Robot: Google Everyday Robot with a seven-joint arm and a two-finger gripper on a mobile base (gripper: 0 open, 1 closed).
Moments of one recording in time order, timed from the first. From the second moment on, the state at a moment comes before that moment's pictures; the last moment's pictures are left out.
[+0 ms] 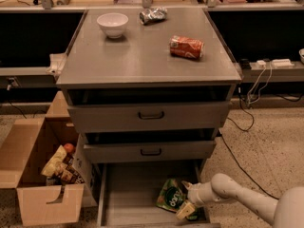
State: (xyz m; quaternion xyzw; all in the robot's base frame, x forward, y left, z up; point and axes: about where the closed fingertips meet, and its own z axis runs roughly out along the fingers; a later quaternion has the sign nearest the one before) arm 0.497 -0.157 0.219 -0.51 0.78 0.26 0.25
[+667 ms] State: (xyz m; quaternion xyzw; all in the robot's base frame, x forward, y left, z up) arm 0.529 -0.161 0.178 -0.50 0.79 0.25 0.26
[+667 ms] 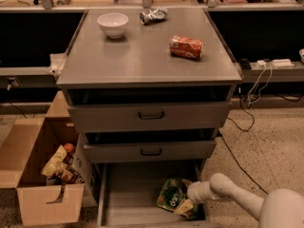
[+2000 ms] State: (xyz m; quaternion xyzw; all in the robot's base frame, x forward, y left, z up) arm 0.554 -0.153 0.189 -0.49 0.73 0.34 0.34
